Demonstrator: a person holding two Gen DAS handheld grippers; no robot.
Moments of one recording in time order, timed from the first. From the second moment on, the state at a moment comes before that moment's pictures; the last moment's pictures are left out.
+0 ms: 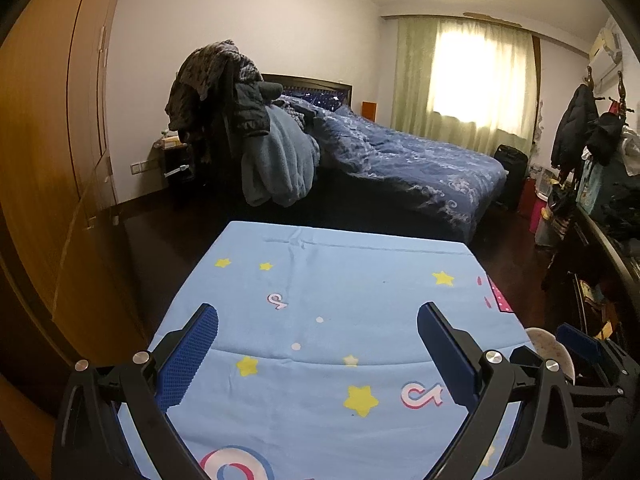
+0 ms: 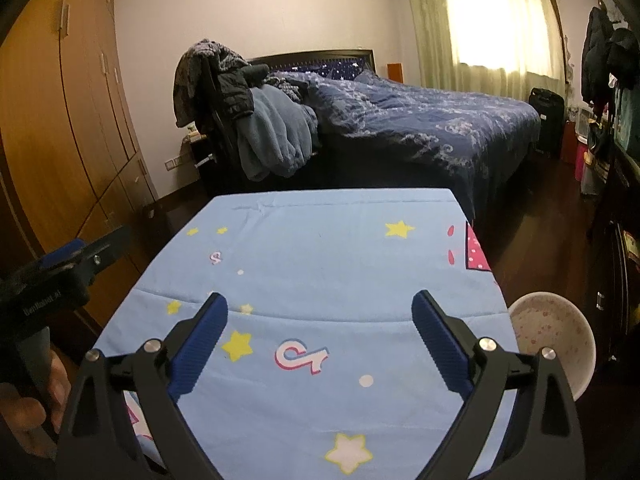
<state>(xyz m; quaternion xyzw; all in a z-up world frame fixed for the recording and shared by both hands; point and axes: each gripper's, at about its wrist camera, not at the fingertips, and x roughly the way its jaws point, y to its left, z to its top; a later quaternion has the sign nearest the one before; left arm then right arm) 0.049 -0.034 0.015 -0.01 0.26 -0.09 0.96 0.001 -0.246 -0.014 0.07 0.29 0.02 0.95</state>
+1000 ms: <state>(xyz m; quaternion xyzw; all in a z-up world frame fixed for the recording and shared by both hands) 0.009 -0.028 0.047 -0.02 0.23 -0.08 0.97 -0.027 -0.238 0.013 0.08 0.27 0.03 0.96</state>
